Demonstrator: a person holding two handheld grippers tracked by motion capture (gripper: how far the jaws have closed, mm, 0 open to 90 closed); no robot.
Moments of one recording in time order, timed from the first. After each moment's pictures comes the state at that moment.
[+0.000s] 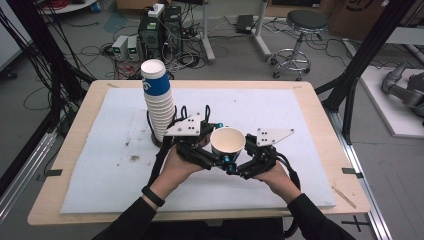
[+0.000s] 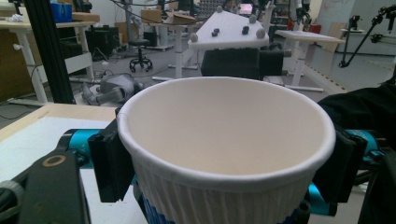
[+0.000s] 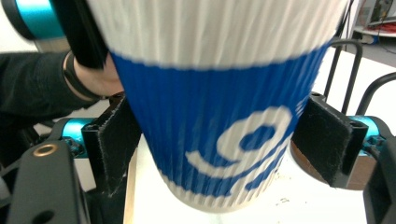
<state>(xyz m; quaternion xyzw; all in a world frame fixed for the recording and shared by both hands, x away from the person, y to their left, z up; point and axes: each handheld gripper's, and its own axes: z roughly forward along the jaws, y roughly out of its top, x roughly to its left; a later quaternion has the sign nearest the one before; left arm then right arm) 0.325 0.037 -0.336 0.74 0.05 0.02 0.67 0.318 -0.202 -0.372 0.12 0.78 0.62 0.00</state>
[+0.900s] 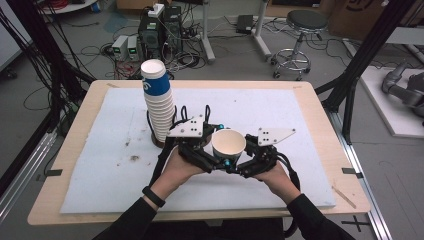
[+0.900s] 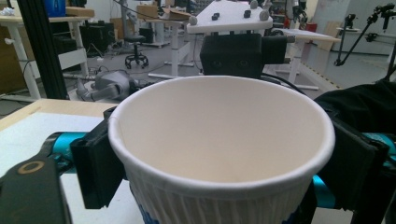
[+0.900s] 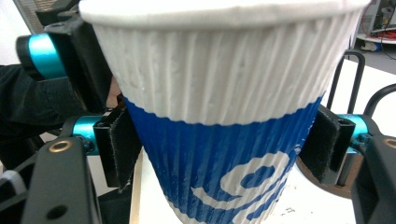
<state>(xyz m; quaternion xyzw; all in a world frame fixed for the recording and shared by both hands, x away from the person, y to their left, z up) 0.325 0.033 -0.340 0.74 0.05 0.01 0.67 0.317 -0.202 -0.369 0.11 0.77 0.63 0.00</state>
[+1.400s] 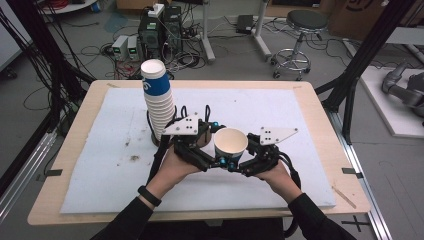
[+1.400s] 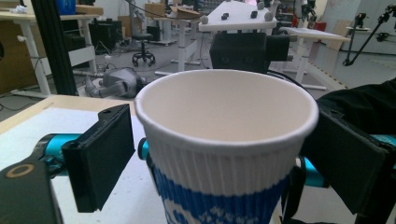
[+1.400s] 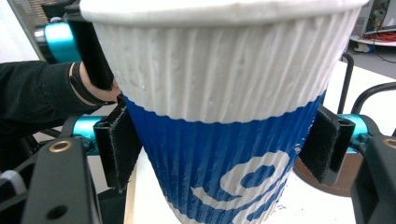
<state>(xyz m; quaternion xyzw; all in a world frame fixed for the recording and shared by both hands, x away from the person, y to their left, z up) 0.326 0.047 -0.336 0.74 0.06 0.02 0.67 0.318 -0.207 -0.368 0.12 0.77 0.63 0.01</state>
